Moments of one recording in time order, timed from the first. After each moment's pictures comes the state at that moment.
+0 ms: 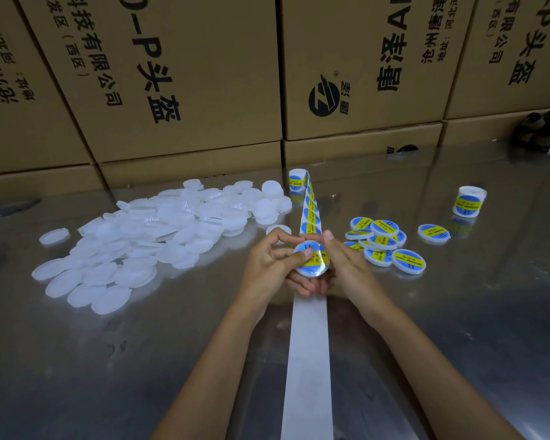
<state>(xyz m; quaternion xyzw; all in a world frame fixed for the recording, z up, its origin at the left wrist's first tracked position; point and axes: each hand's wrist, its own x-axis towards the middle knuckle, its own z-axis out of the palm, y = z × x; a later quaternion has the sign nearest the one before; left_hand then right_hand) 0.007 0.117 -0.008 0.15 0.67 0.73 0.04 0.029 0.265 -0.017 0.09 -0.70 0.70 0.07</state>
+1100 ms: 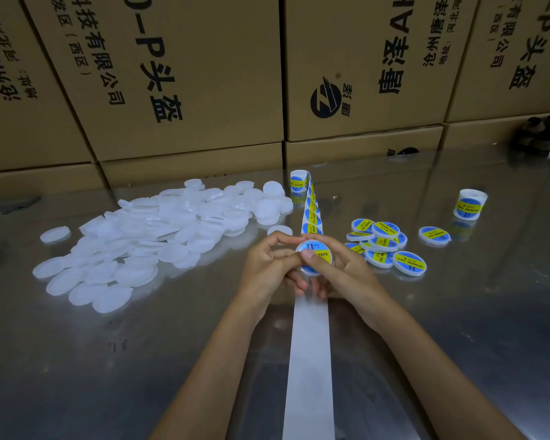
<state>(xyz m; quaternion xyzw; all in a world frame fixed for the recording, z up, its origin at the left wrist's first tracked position) 0.003 0.113 -0.012 0.12 0.66 0.74 0.03 0.036 0.264 -0.012 0.11 -0.71 0.70 0.03</state>
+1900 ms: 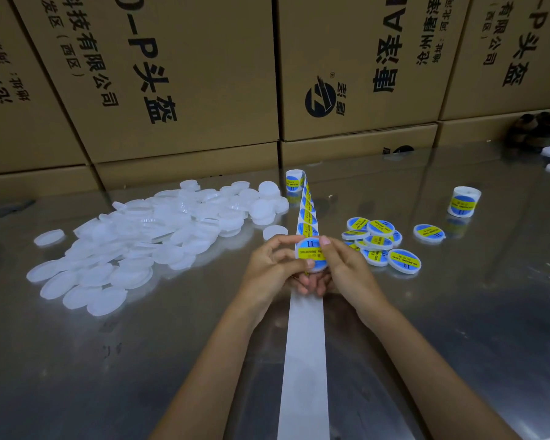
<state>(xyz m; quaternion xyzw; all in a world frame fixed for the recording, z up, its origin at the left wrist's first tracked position) 0.006 0.120 -0.013 0.13 0.64 0.75 0.07 0.025 0.267 -0.021 0.02 -0.71 0.69 0.08</state>
